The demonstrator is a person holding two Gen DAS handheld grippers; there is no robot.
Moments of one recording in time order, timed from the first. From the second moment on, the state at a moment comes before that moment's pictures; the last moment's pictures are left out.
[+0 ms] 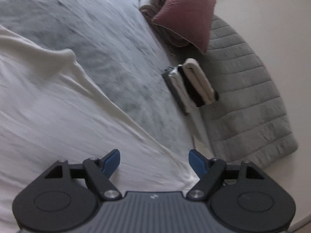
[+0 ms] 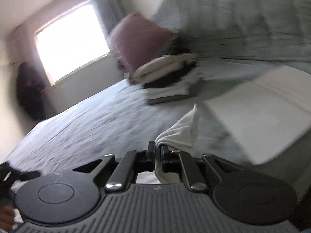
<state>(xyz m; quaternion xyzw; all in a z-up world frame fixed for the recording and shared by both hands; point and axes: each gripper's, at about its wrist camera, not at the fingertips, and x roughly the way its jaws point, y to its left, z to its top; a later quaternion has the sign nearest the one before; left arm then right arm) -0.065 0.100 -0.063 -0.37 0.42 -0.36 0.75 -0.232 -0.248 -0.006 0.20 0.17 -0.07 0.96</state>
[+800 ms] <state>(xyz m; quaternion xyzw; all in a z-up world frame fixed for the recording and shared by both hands) -0.071 0.092 -0.068 -0.37 0.45 -0.35 0.73 -0.205 -0.094 -0.045 -0.01 0.24 0.13 0.96</state>
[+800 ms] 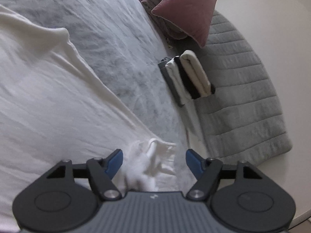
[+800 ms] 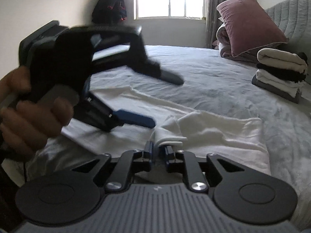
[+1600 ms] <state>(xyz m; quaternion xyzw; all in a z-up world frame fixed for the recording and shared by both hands) -0.070 0.087 -0.090 -0.40 0.46 -0.27 0.74 -0.204 -0.090 -0.044 0.02 0.19 0.19 0.96</state>
